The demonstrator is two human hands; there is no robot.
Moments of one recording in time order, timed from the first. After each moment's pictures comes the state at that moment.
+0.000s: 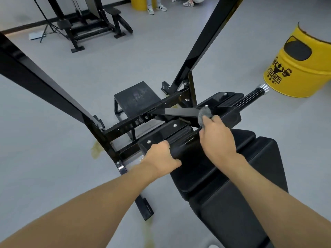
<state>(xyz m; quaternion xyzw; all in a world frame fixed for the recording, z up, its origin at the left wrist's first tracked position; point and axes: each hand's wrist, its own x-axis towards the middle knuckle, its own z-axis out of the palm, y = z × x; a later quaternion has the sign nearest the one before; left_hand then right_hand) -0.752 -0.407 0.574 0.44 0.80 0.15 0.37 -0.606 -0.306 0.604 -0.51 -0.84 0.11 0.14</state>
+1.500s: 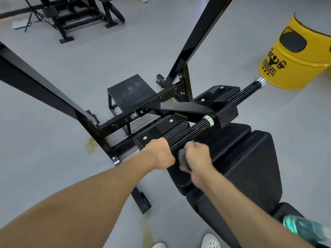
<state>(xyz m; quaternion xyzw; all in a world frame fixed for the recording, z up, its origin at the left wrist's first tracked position) -0.754 -0.390 0.586 0.45 0.80 0.03 0.40 -0.633 -0.366 0.600 -0.63 -0.38 0.65 0.20</state>
